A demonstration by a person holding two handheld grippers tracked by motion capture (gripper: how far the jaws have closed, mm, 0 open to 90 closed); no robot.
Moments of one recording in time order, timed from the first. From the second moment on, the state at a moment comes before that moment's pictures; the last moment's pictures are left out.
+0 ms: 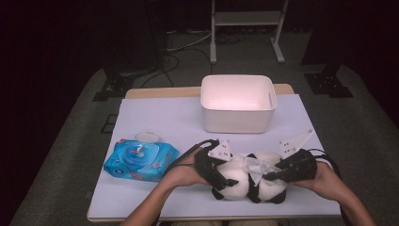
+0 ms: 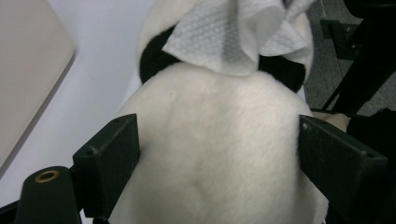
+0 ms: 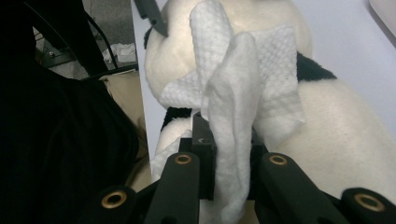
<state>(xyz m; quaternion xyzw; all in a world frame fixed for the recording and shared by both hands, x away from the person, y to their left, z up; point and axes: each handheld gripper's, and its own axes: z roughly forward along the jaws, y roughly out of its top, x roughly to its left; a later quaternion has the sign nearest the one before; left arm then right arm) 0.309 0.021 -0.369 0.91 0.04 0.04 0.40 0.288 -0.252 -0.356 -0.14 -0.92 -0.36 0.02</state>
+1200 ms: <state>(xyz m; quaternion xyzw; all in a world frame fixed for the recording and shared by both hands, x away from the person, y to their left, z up) 0.299 0.029 -0.380 0.91 0.04 0.03 0.42 0.281 -0.220 -0.342 -0.10 -0.93 -0.34 -0.01</state>
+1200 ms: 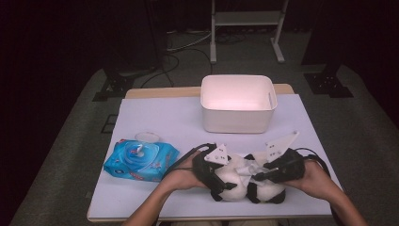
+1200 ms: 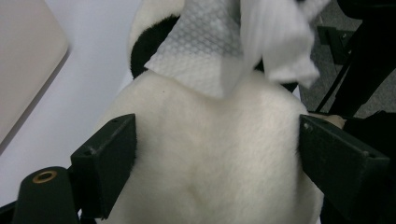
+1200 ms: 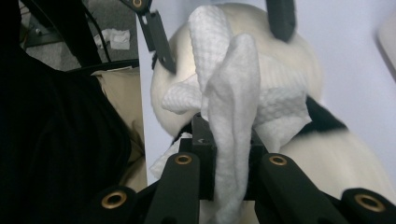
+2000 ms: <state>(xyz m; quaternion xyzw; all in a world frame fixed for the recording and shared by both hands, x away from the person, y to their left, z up) 0.304 0.036 -0.374 0.90 0.04 0.04 0.43 0.269 -0.272 -0.337 -0.15 -0.92 -0.36 -0.02</state>
